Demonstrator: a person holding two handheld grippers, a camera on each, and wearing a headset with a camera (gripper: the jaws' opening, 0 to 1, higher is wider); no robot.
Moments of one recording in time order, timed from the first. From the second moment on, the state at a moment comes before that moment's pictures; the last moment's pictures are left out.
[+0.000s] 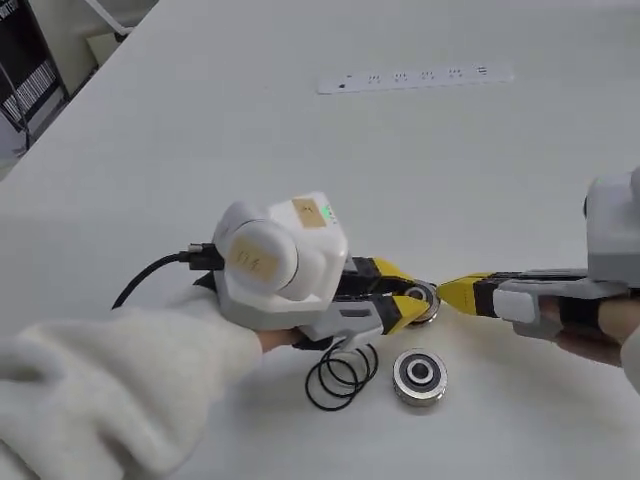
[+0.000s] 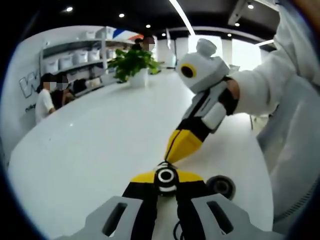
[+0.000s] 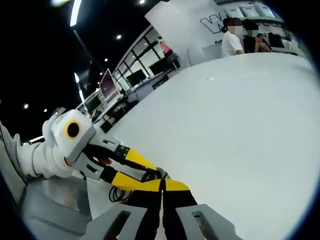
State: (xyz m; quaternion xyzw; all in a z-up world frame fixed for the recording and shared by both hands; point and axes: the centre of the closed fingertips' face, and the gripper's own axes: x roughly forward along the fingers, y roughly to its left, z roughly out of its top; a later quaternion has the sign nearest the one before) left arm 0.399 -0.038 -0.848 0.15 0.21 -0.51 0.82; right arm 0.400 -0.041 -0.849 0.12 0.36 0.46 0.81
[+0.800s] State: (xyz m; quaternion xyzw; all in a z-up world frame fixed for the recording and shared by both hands) left arm 0.397 -0.039 -0.848 0.16 0.21 -0.51 0.82; right arm 0.390 -0.030 -0.835 0.12 0.34 0.49 0.79
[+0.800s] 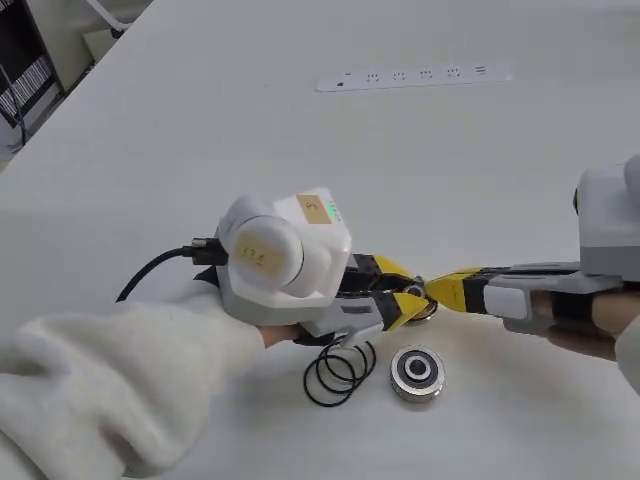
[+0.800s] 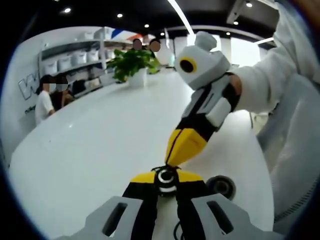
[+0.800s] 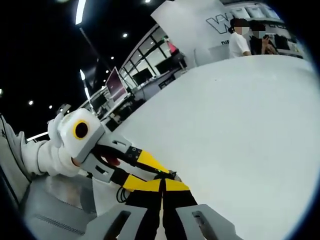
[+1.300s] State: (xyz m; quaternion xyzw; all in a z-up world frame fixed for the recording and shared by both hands) left arm 0.395 -0.037 -0.846 0.16 0.22 -0.52 0.81; right arm 0.396 -0.041 -0.844 0.08 0.34 0.47 0.81
